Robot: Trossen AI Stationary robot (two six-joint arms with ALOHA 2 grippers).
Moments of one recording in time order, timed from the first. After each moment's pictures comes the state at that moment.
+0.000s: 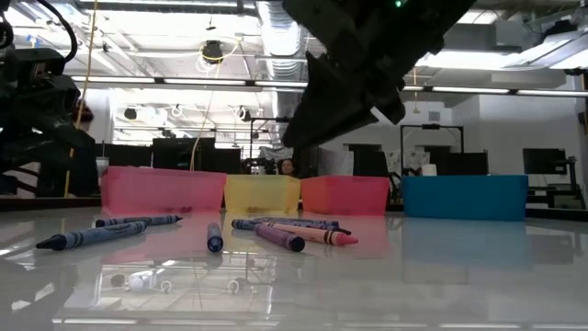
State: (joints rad) left arm -0.54 0.04 0.22 -0.88 -0.58 -1.37; right arm 0.43 1.85 1.24 -0.22 0.65 0.71
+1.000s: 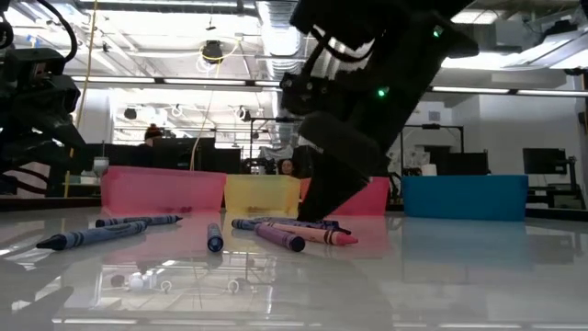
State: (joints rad) left arm -0.54 0.04 0.22 -0.88 -0.58 -1.37; right arm 0.31 1.95 1.24 -0.30 0.41 0.45
